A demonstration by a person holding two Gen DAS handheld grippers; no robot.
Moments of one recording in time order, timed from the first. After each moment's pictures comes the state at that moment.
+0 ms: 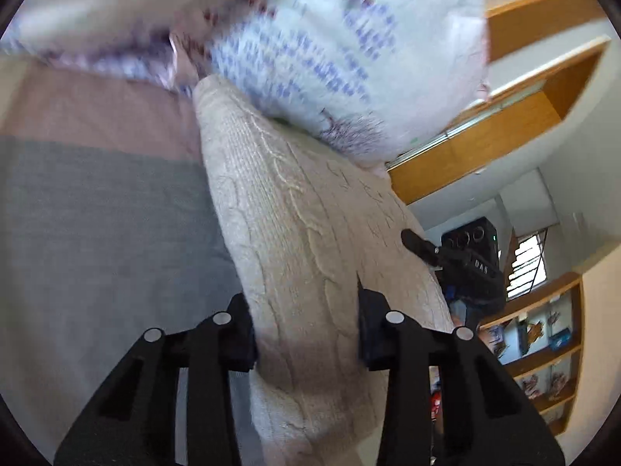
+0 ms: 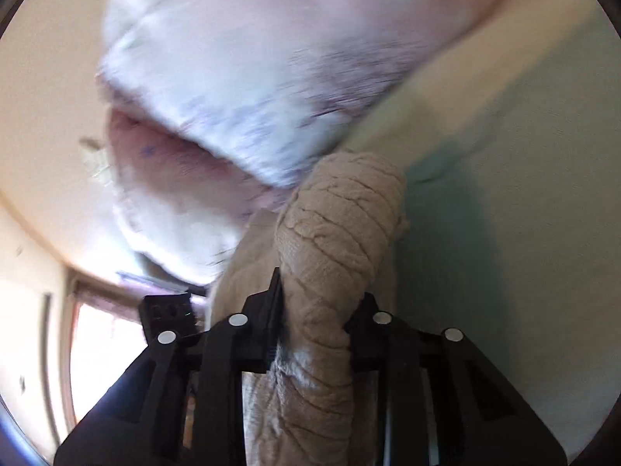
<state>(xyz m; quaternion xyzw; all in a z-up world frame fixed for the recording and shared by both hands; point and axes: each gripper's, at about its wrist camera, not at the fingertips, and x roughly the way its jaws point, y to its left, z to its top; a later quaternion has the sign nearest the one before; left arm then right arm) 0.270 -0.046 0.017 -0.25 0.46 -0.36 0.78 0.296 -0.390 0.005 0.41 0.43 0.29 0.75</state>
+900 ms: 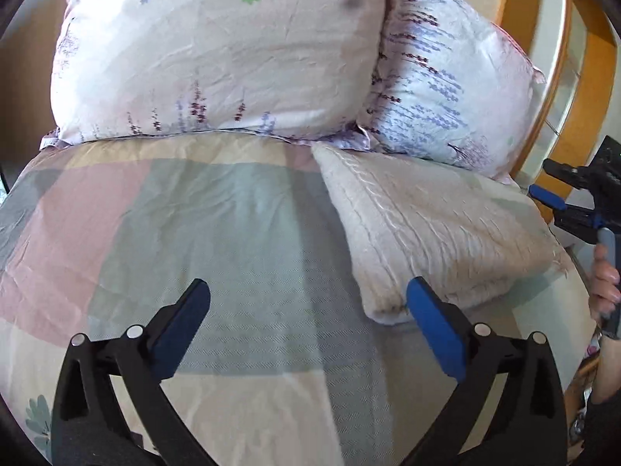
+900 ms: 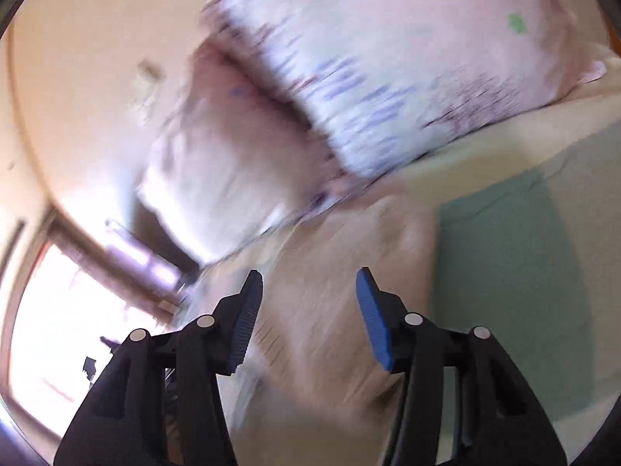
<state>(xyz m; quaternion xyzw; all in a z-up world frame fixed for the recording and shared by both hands) 0.112 0.065 0.032 -0.06 0.36 -0.10 0.93 0.220 -0.296 0.068 0.30 0.38 0.31 0.82</state>
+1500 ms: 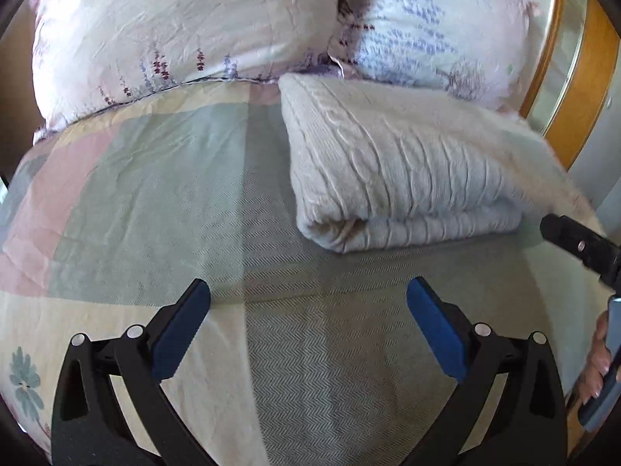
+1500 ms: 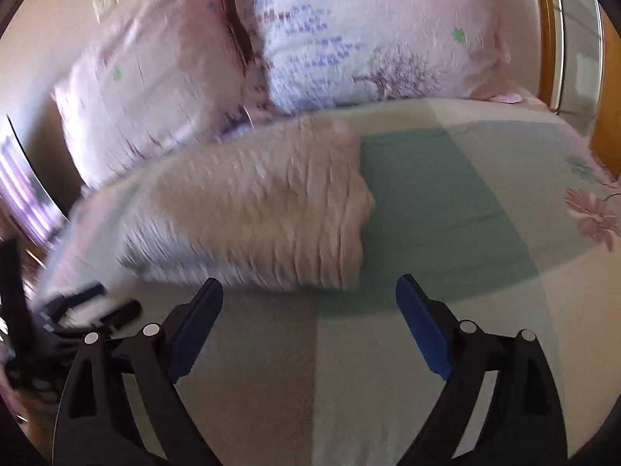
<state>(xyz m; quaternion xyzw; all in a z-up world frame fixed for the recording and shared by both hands) 0.105 0.004 -0.002 0.02 0.43 -0.06 0.90 0.142 -0.234 0.007 0.08 0.40 0.08 0.91</state>
